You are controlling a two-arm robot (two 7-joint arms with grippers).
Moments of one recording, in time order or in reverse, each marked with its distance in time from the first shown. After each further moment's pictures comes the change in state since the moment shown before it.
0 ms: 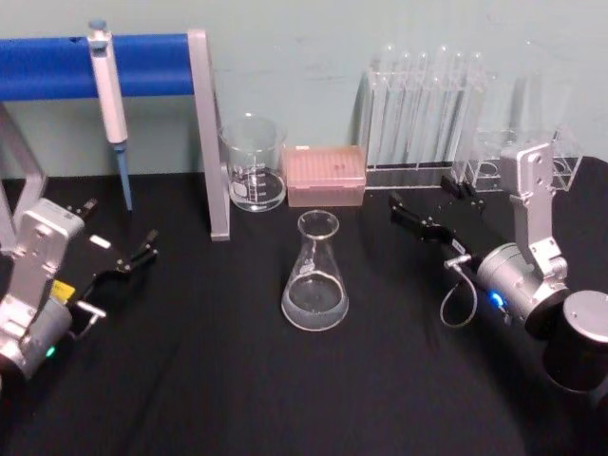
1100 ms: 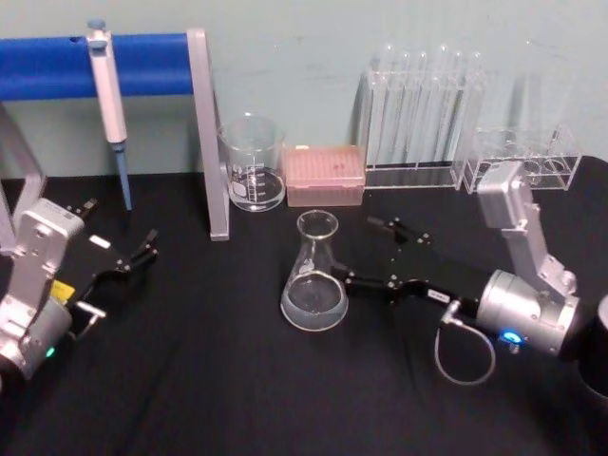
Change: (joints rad) left arm 0.000 0.000 0.000 0.000 0.000 0.000 0.000; right arm -0.052 0.203 -0.129 -0.231 0.131 0.077 0.382
